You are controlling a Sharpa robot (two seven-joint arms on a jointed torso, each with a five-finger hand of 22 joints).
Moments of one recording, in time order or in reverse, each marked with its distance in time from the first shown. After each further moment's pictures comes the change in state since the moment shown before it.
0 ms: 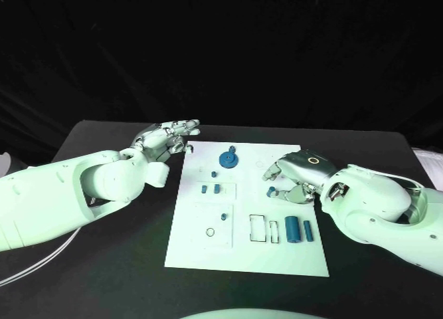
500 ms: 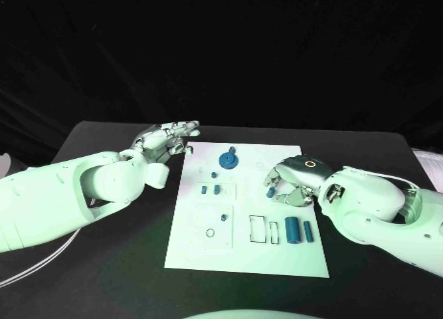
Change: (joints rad) left arm 0.000 0.001 -0.001 -0.001 0.000 0.001 -0.001; left_hand 0.000 0.000 0.000 0.000 0.000 0.000 0.000 0.000 0.000 0.000 0.000 0.000 0.000 0.000 0.000 0.000 0.000 0.000 0.000 0.000 0.000 0.000; right arm -0.005 0.017 -0.002 -0.019 0.002 0.053 -0.007; right_hand 0.024 0.024 -0.018 0.012 0.000 0.000 0.000 0.000 0.000 0.049 -0.016 0.024 0.004 0.000 0.000 -0.004 -0.001 0.000 0.001 -0.001 -0.004 -0.001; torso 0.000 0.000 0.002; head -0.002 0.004
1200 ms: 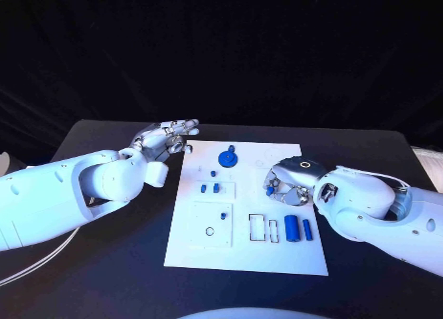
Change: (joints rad) left arm 0.000 -0.002 0.000 0.001 -0.001 0.002 -0.003; left_hand 0.000 0.000 0.000 0.000 0.000 0.000 0.000 0.000 0.000 0.000 0.000 0.000 0.001 0.000 0.000 0.000 0.000 0.000 0.000 0.000 0.000 0.000; right arm -0.014 0.035 0.001 -0.042 -0.004 0.031 -0.001; right_hand 0.031 0.040 0.041 0.018 0.000 0.072 0.018 0.017 0.012 0.101 -0.031 0.007 0.000 0.002 -0.031 0.004 0.014 0.000 0.021 -0.021 0.006 0.019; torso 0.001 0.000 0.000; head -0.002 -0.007
